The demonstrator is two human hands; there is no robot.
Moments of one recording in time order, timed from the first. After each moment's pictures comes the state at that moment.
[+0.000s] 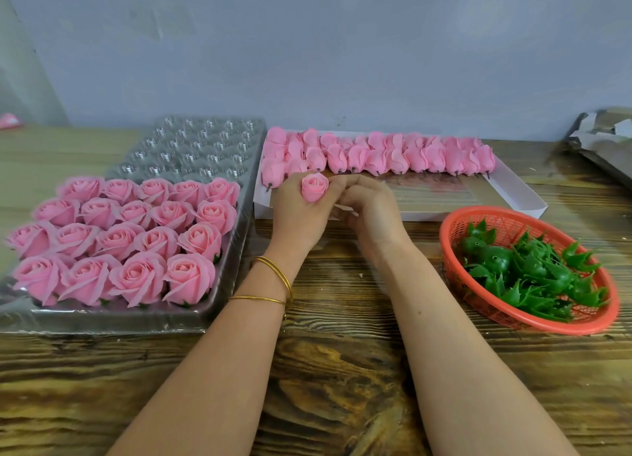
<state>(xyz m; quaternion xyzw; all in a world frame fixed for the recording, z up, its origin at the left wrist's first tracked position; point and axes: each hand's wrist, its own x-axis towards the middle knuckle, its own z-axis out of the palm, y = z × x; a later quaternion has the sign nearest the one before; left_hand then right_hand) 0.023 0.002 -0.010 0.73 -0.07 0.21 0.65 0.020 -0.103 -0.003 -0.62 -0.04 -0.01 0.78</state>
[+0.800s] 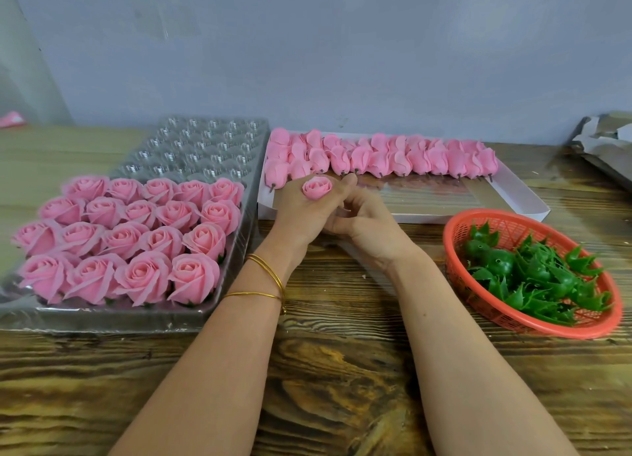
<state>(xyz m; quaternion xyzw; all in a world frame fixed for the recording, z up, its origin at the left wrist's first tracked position) 0.021 0.006 -0.006 0.65 -0.09 0.09 0.75 0.008 -0.102 -0.008 -0.66 -0.14 0.07 0.74</state>
